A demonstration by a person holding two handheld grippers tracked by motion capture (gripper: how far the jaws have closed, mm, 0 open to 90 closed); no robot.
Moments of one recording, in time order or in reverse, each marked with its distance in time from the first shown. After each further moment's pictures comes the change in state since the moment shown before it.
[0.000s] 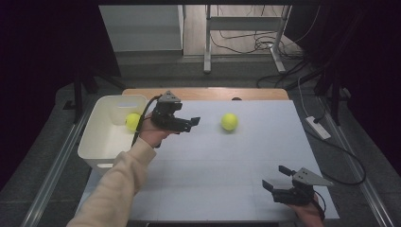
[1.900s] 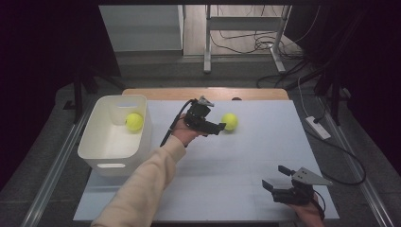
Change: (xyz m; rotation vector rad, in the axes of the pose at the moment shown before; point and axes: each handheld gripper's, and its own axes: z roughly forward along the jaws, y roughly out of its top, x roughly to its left) left arm -0.027 0.013 0.093 0.107 -0.050 0.015; right arm -0.002 -0.001 0.002 0.009 0.003 -0.007
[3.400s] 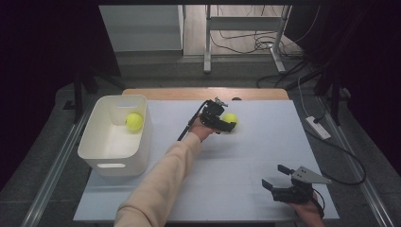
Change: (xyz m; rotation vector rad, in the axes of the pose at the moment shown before) left arm 0.009 0.010 0.083 0.053 0.028 -0.010; right arm -0.004 0.000 0.003 0.010 0.012 -0.004
